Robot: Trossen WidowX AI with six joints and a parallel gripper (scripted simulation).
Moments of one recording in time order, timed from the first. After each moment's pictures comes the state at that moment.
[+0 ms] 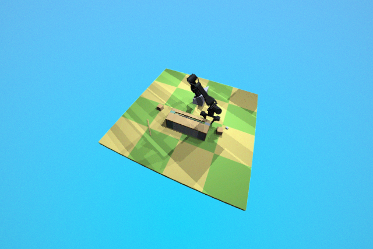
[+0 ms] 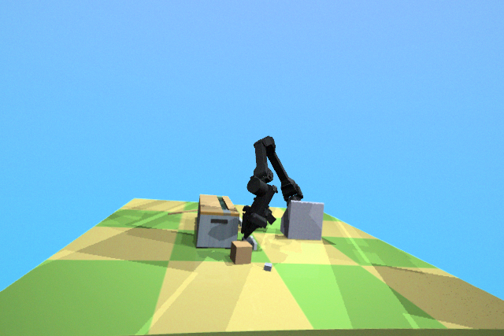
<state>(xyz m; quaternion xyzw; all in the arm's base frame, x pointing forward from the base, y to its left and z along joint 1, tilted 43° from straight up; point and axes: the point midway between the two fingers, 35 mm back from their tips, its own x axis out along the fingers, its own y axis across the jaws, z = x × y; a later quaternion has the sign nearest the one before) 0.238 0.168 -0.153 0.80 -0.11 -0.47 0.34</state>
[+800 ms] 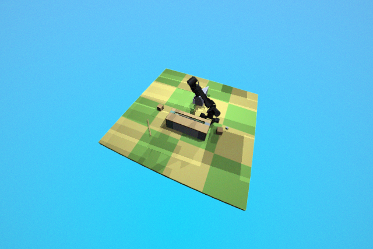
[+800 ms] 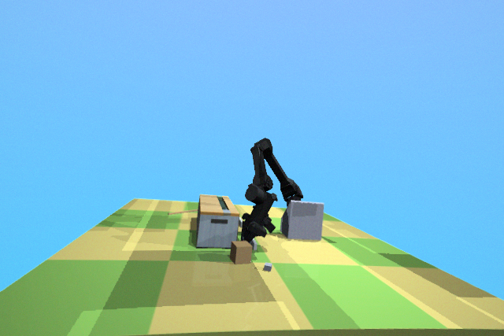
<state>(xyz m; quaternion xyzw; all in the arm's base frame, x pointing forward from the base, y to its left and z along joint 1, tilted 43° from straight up) 0.242 0.147 -0.176 0.80 -0.11 -0.47 0.35</state>
